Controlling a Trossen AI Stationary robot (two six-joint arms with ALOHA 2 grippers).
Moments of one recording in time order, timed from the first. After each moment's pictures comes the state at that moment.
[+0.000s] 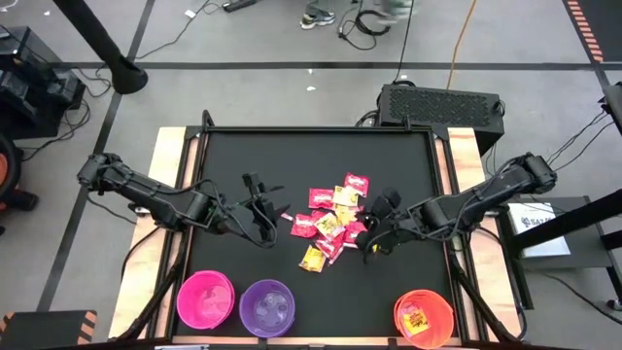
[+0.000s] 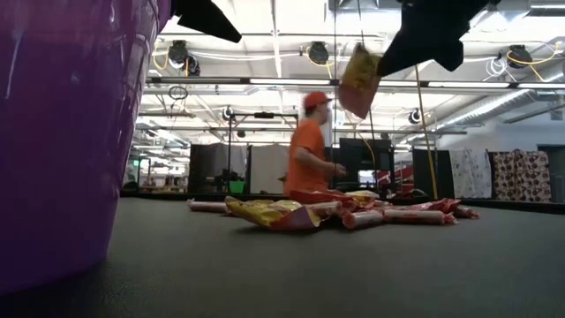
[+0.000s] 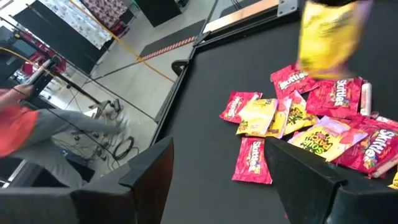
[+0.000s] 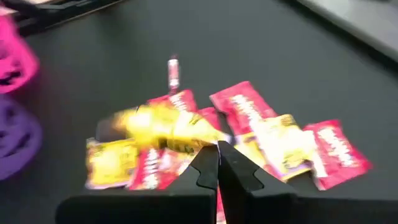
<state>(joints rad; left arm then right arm) -0.31 1.26 0.94 -0.22 -0.78 0.17 0.37 1.30 0.97 -0.53 0.60 0.76</state>
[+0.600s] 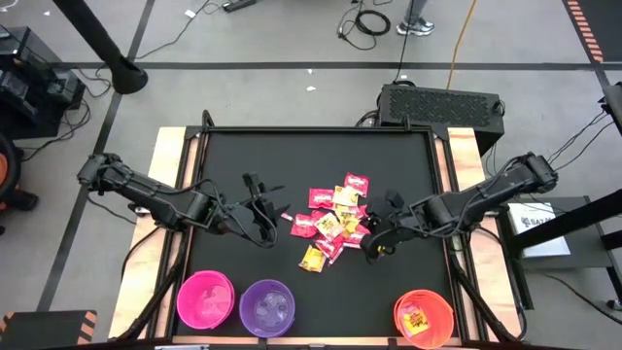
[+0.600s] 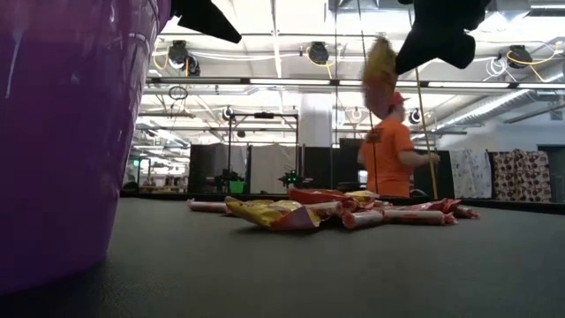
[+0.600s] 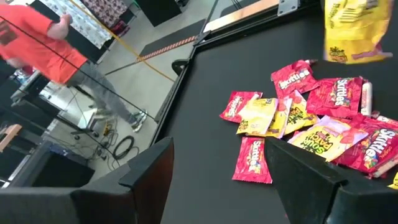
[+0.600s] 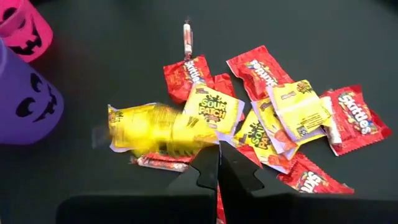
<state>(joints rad) -0.31 1.26 0.94 -0.22 -0.78 0.17 0.37 1.29 1.02 -0.68 0.47 0.83</state>
